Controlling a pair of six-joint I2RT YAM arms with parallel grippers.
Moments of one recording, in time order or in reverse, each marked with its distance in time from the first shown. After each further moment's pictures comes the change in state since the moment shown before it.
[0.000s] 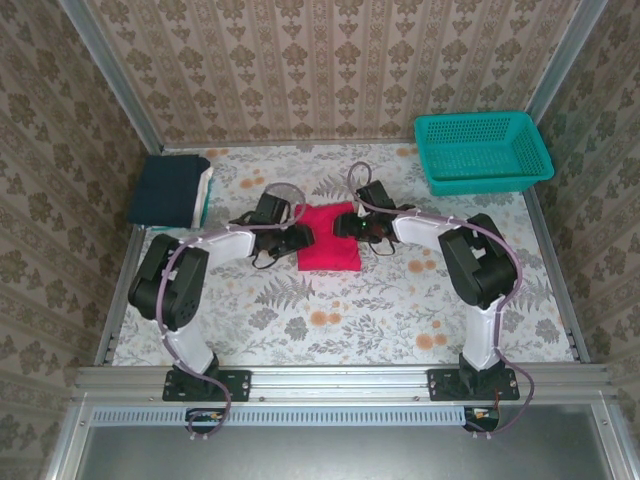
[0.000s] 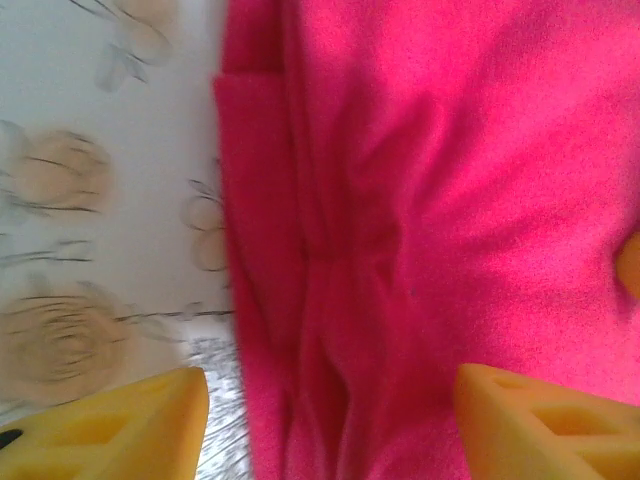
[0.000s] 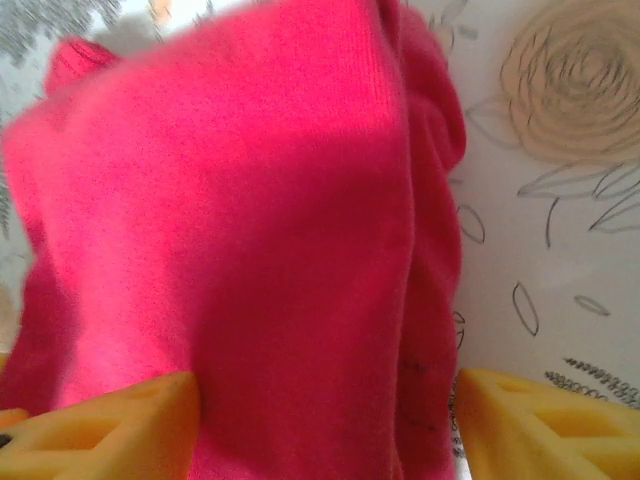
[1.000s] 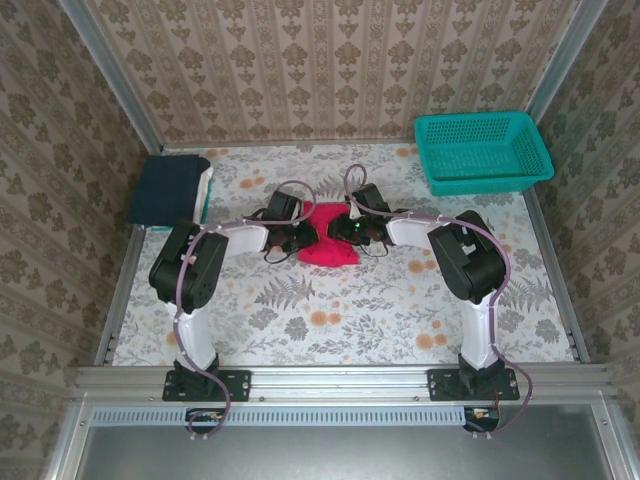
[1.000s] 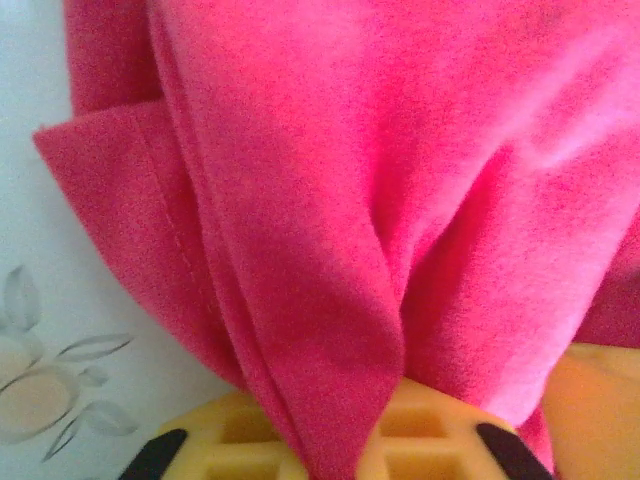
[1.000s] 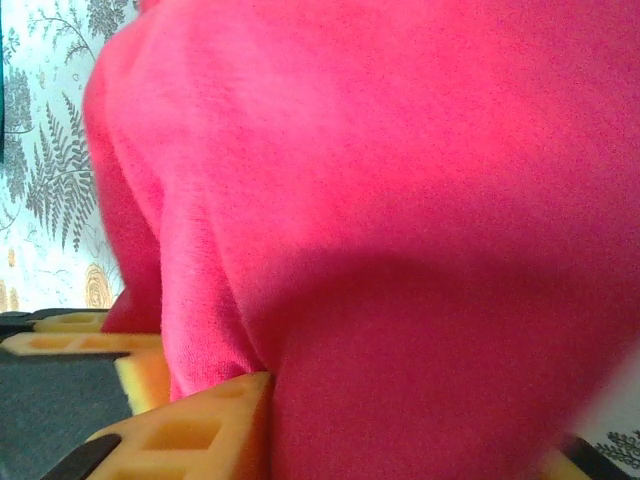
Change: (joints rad) left arm -0.017 0.156 0.090 0.120 0.077 -0.066; right arm 0.021 0.064 0.003 0.140 -0.171 0.102
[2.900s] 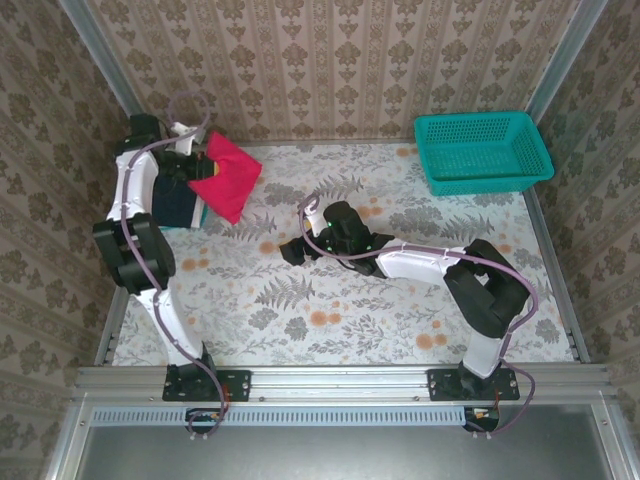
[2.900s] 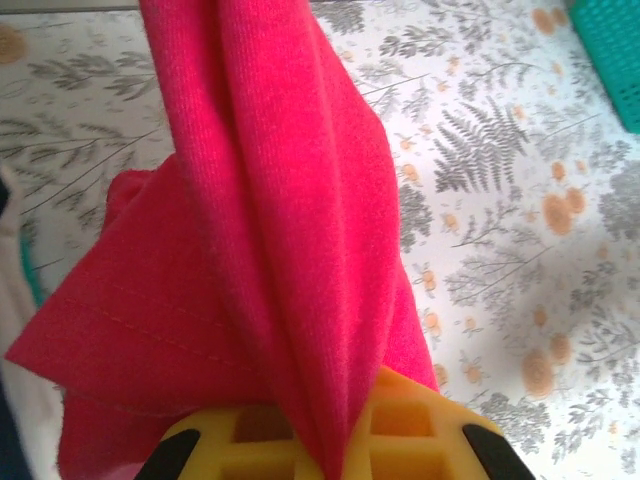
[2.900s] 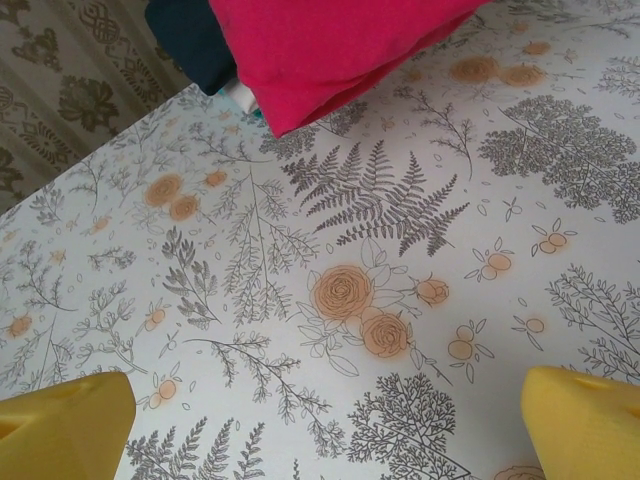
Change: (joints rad) left arm 0.681 0.132 0.888 -0.919 0.401 1.062; right arm 0.282 -0.243 -0.146 0.298 0.199 -0.499
